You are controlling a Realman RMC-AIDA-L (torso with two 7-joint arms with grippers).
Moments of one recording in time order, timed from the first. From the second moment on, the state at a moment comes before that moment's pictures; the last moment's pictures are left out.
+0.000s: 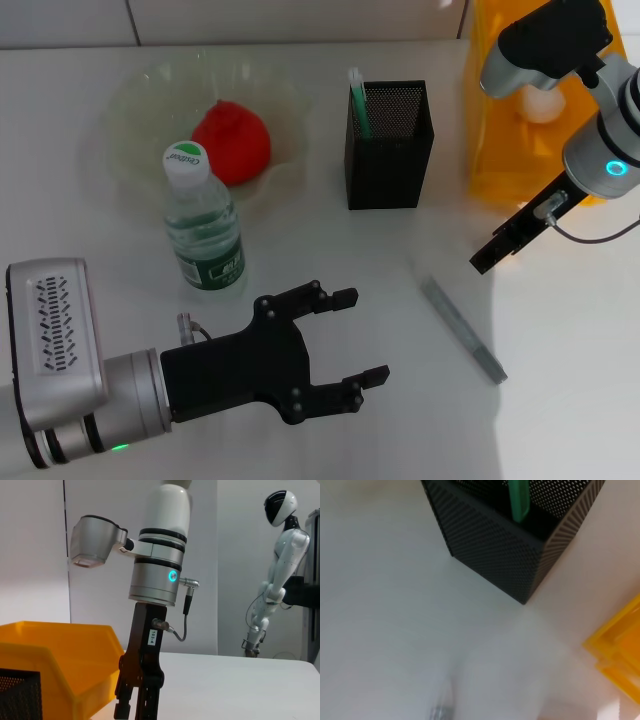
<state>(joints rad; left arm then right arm) -0.24 -2.07 1.75 0.53 1.00 1.36 -0.70 0.76 2.08 -1.35 -1.05 -2.73 -1.46 2.66</state>
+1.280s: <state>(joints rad) -0.24 -2.07 1.76 0.52 1.01 1.36 -0.69 0.76 2.09 -1.35 -0.99 -2.73 -1.41 2.68</state>
